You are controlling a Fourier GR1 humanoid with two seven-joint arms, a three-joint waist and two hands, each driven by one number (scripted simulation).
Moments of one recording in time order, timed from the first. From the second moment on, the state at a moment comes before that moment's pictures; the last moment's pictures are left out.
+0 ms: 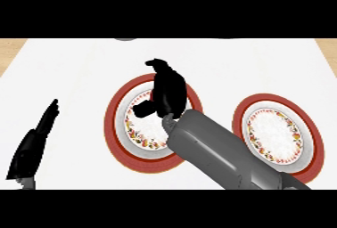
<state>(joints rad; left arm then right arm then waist) 0.04 0.29 0.10 -1.47 -0.20 -0.01 -0.13 -0.94 0.00 0.72 -1.03 0.48 -0.63 0.88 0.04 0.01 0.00</state>
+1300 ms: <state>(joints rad) 0.09 0.27 0.13 -1.52 -0.21 0.00 -0.12 -0.20 -0.39 0.39 -1.78 0.15 -0.81 0.32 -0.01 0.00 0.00</state>
